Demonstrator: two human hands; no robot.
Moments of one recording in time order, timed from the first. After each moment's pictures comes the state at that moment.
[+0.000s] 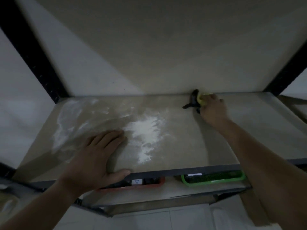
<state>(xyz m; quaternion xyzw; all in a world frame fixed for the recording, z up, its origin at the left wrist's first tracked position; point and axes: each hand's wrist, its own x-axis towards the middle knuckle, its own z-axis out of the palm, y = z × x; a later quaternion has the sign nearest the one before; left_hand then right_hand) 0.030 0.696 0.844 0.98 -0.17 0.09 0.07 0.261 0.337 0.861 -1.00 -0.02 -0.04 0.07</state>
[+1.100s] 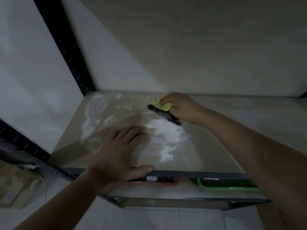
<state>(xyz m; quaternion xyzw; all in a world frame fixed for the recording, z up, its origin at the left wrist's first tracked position) 0.028 0.690 0.849 0.98 -0.16 0.10 0.09 0.233 0.487 0.898 -0.91 -0.35 0.07 0.19</state>
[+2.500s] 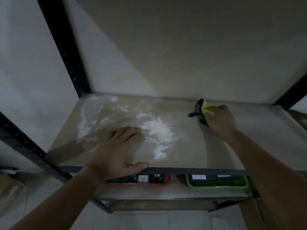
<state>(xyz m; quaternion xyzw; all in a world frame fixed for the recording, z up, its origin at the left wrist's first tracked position) 0.027 0.694 0.847 0.97 -0.16 0.10 0.13 0.228 0.360 0.878 -0.99 -0.02 -0.05 0.10</state>
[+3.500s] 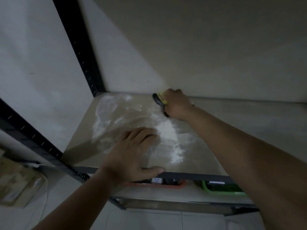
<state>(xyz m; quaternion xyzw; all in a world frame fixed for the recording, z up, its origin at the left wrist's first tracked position) 0.029 0.693 0.846 0.97 -0.16 0.11 0.11 0.249 0.551 0.889 -0.95 -0.32 0.02 0.06</state>
